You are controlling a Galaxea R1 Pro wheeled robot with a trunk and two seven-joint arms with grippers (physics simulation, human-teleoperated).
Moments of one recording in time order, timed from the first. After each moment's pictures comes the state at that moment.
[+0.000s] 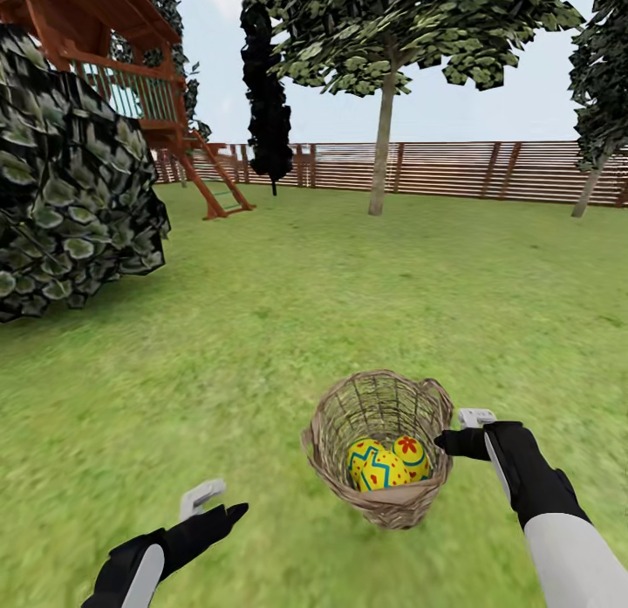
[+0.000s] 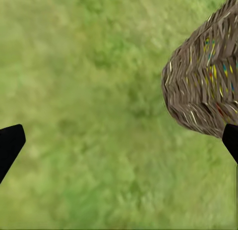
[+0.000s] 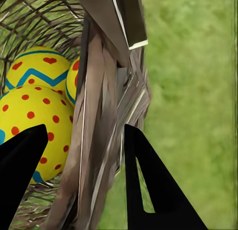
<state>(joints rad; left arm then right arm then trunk) -0.15 -0.02 0.10 -1.27 0.44 0.71 -0.10 -0.65 -0.13 -0.23 -0.88 0.26 0.78 0.37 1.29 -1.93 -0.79</state>
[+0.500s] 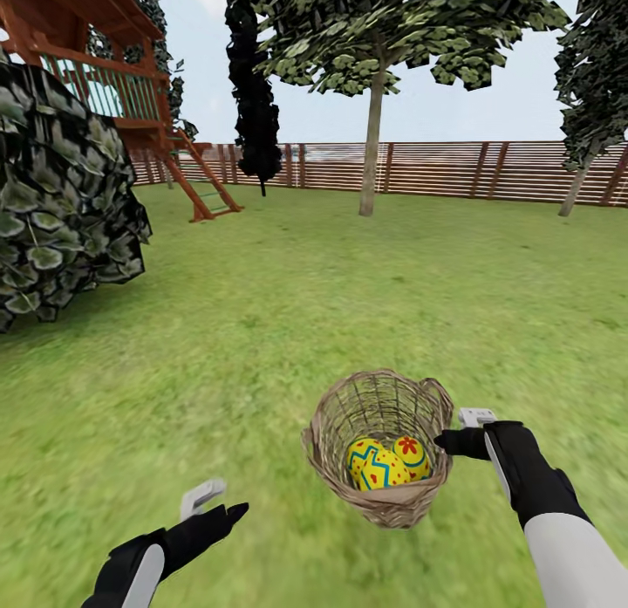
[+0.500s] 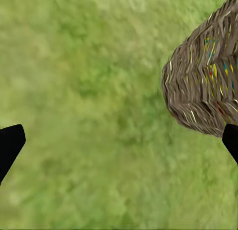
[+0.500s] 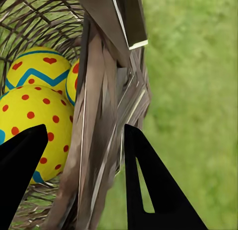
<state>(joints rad) -0.15 -0.02 0.10 -1.27 0.44 0.71 -0.10 -0.65 -0.13 -0.23 -0.88 0.26 0.78 0.37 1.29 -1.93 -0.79</state>
